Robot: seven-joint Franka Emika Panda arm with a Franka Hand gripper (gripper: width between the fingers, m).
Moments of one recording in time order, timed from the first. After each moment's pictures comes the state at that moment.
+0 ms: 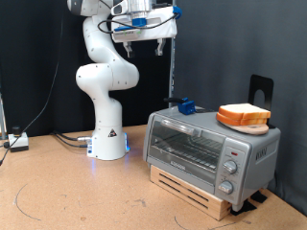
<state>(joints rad) 0.08 -0.80 -0.04 -2.43 0.04 1.81 1.67</state>
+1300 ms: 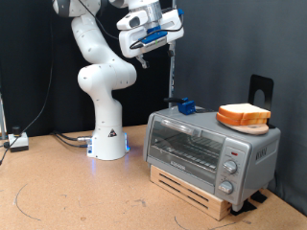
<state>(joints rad) 0.35 -0.77 -0.26 -2.46 0.15 1.80 0.76</state>
